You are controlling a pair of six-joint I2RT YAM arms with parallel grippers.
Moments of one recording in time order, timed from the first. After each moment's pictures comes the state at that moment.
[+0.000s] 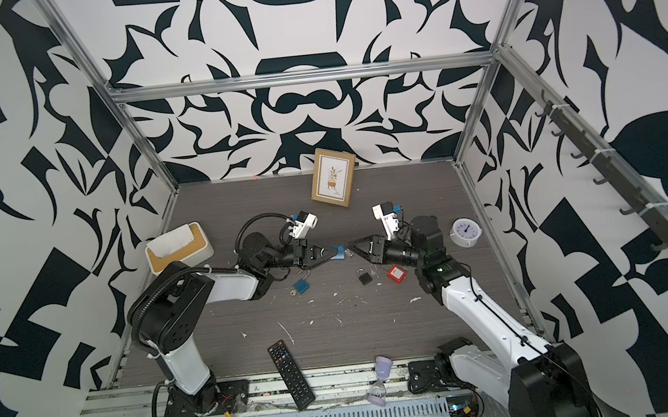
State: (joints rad) left arm -0.62 1.81 0.76 1.28 1.07 -1.42; right arm 0.28 1.02 0.60 0.14 -0.87 0.79
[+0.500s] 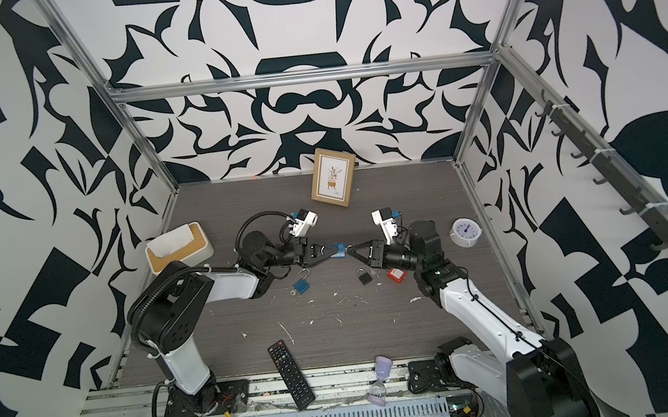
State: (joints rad) left arm -0.63 1.81 0.78 1.28 1.06 -1.42; right arm 0.28 1.04 0.55 0.20 -0.90 0.83
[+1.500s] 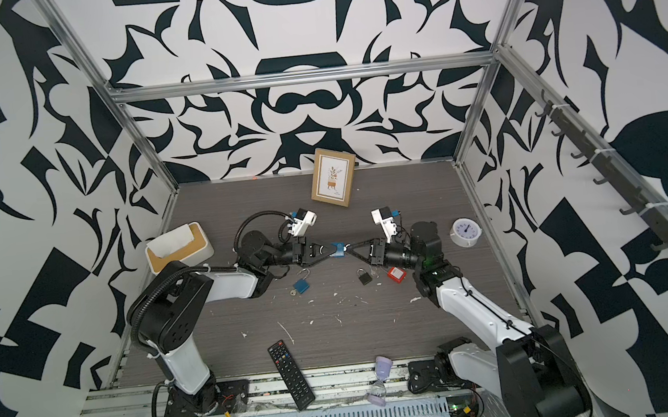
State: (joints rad) left arm -0.60 1.81 0.78 1.29 1.07 -1.42; right arm 0.24 1.09 0.50 0.41 -0.98 0.97
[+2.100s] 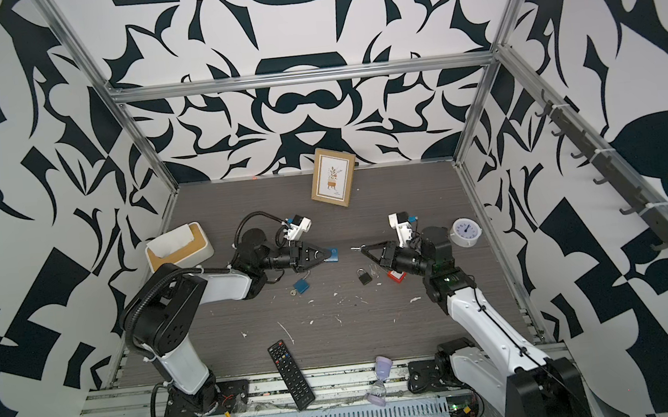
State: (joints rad) left arm -0.57 1.74 0.74 0.84 1.03 -1.16; right arm 0.18 0.91 0.46 0.10 -0.76 0.88
